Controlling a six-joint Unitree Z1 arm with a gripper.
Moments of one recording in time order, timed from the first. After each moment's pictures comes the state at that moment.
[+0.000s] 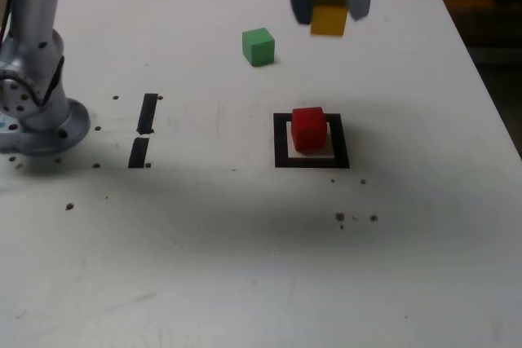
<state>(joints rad) -0.03 1.95 -1.90 1.52 0.09 0.08</state>
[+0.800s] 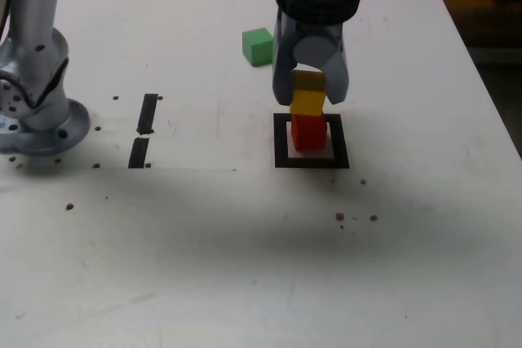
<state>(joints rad) -0.12 1.97 -1.58 1.27 0.10 -0.10</state>
